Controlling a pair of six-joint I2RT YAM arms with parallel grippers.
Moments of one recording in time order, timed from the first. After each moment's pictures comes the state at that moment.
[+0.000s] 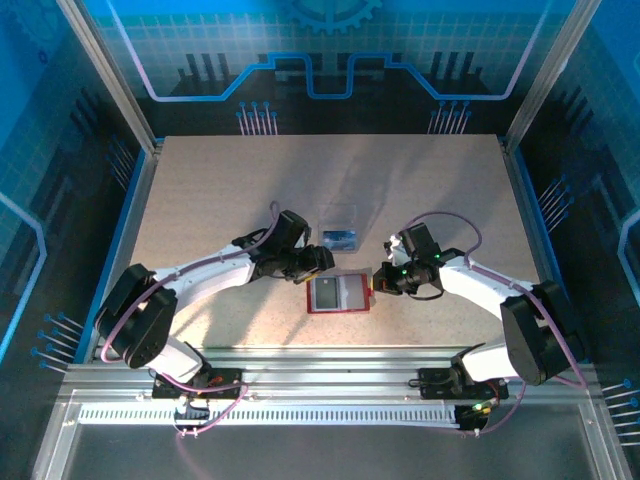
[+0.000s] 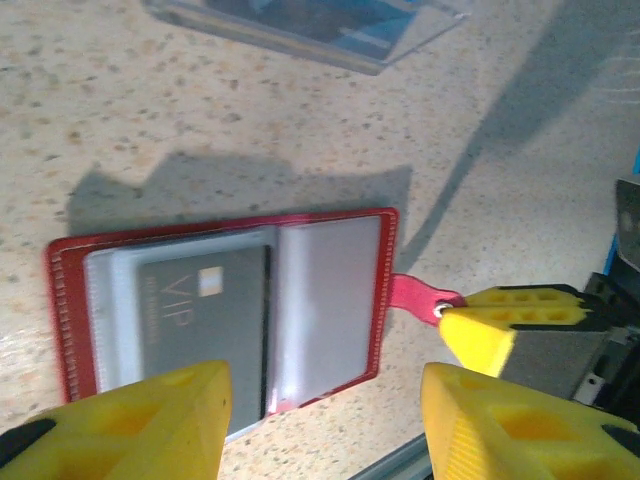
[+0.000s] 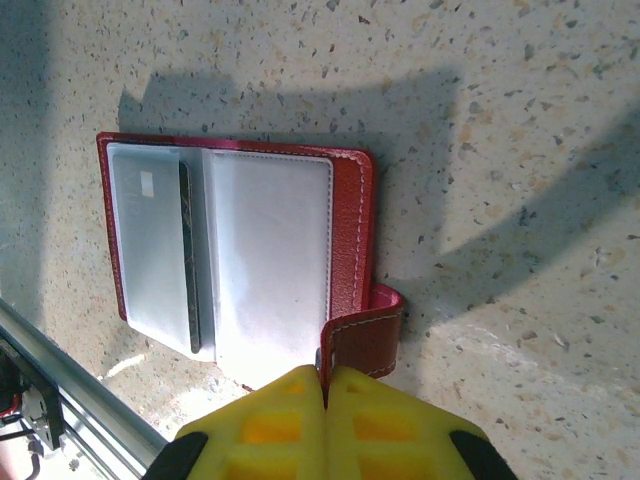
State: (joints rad) left arm -0.63 1.51 0.89 -0.31 0.33 -1.00; right arm 0.40 1.38 0.66 -0.41 -0.49 0.51
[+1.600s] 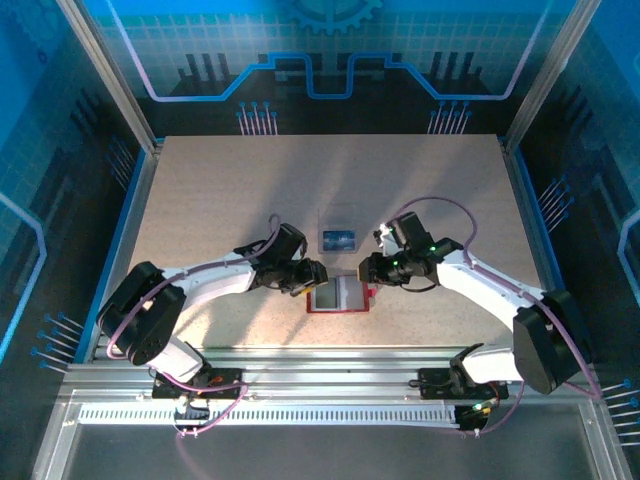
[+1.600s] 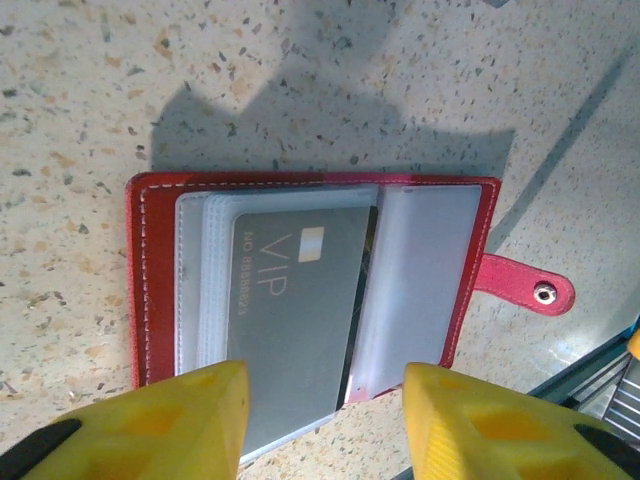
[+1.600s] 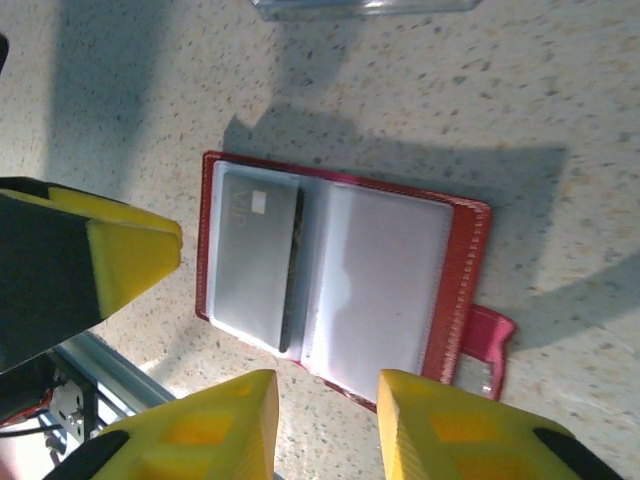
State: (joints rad) left arm -0.64 1.54 0.79 -0.25 0.35 -1.01; right arm 0.51 1.35 0.81 -0.51 -0.43 0.55
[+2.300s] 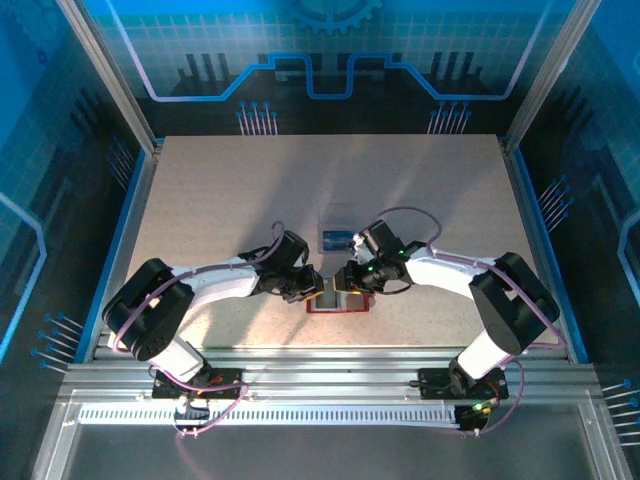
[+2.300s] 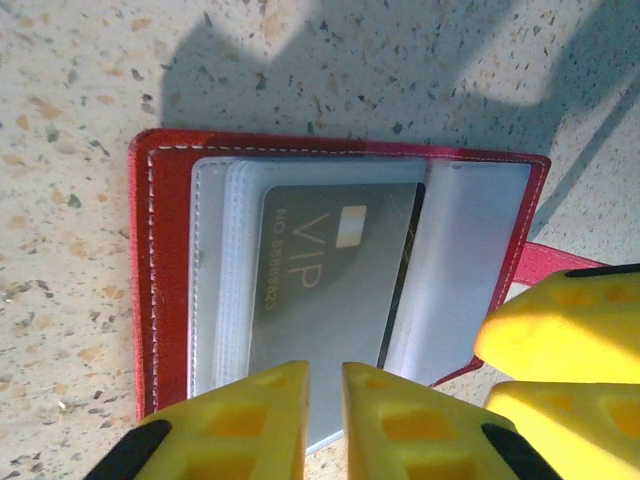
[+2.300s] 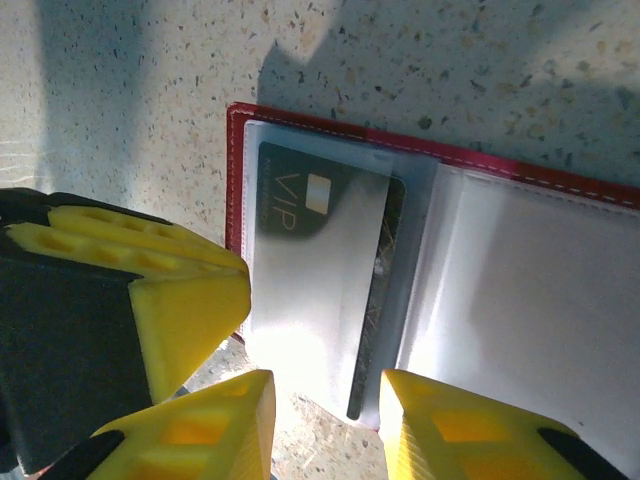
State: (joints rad) left arm -0.66 1.57 0.75 -0.18 0.37 -1.03; right arm 0.62 1.60 0.81 -0.29 -0.53 0.67
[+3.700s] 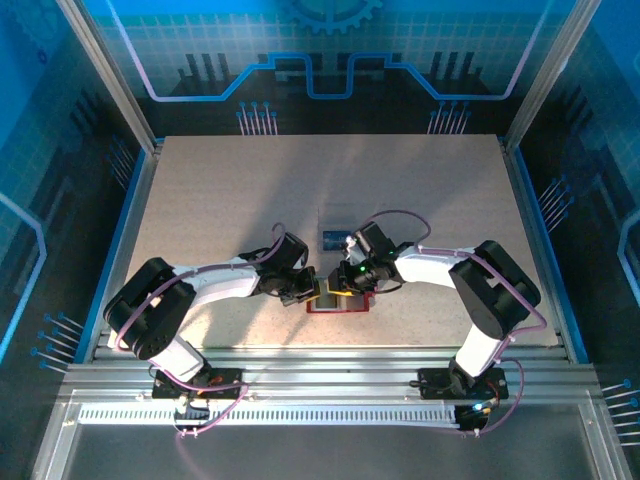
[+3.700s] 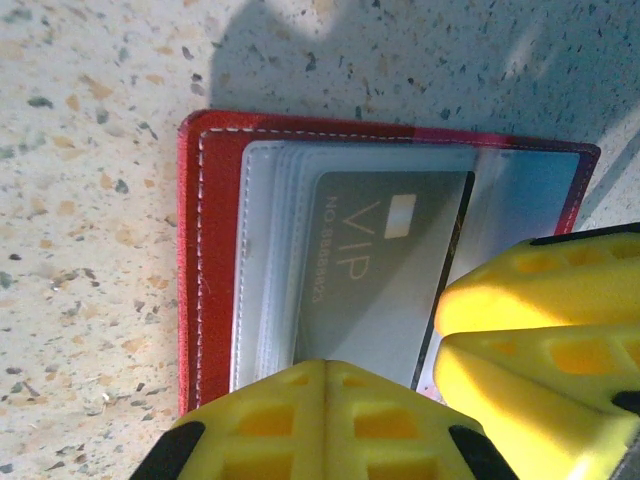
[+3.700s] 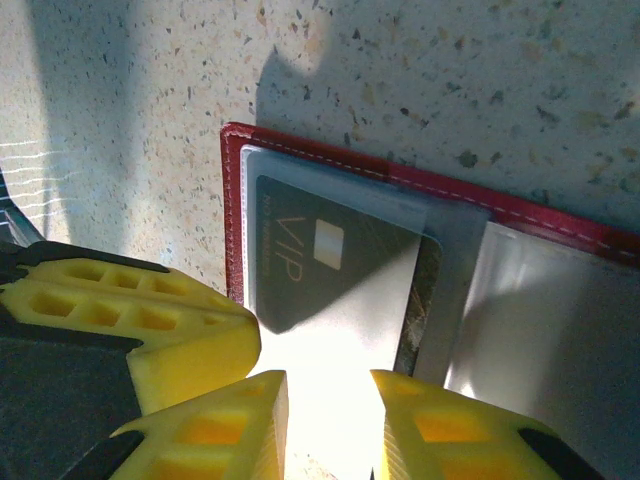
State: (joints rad) left arm -0.66 1.58 0.74 -0.22 0.36 -1.01; right arm 0.63 1.71 0.84 -0.20 -0.58 0.71
